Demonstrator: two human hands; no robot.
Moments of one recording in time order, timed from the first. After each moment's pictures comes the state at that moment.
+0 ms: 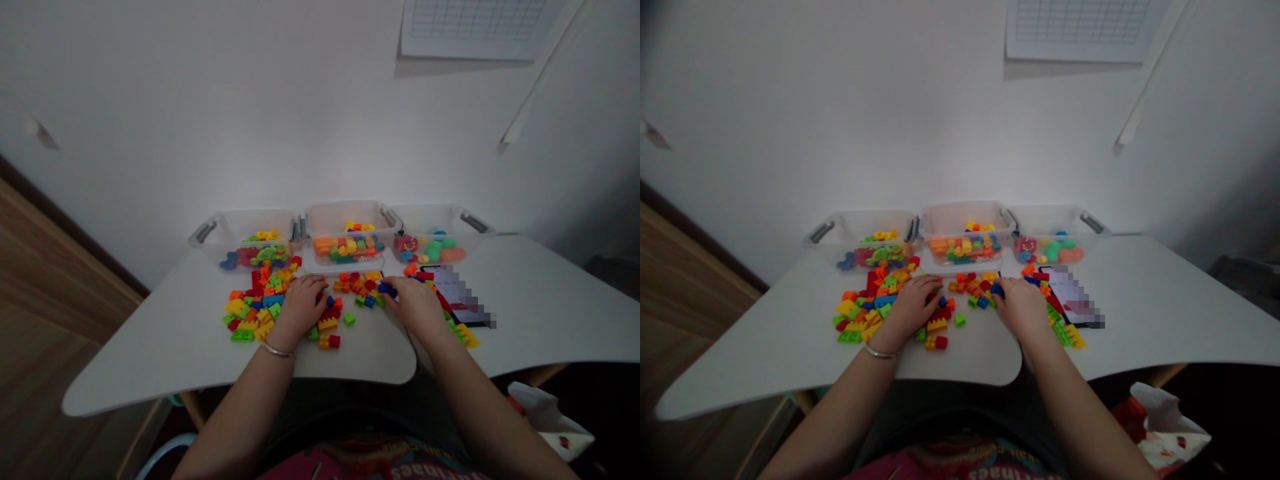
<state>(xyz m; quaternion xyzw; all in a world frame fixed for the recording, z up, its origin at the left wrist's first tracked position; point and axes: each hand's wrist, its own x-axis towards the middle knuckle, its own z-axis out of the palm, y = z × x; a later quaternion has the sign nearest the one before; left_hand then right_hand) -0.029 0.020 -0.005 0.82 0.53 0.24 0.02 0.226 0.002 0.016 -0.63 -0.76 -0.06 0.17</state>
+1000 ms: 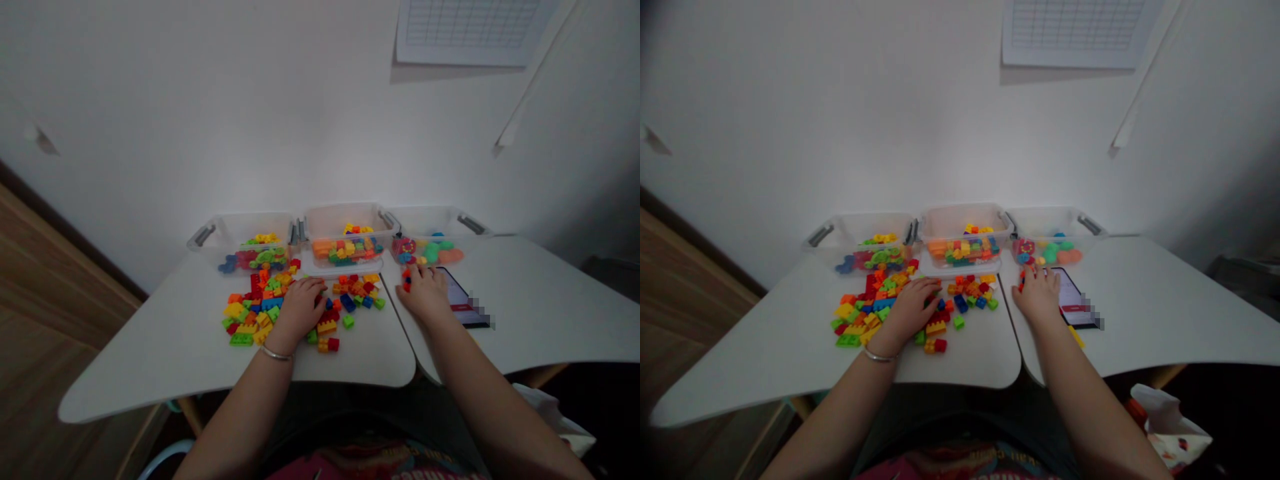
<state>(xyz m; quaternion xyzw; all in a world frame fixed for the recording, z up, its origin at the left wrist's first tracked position) -0.030 0.021 -0.005 0.81 0.53 0.24 0.03 0.273 0.045 -0.028 -0.71 -0.66 -0.14 0.20</state>
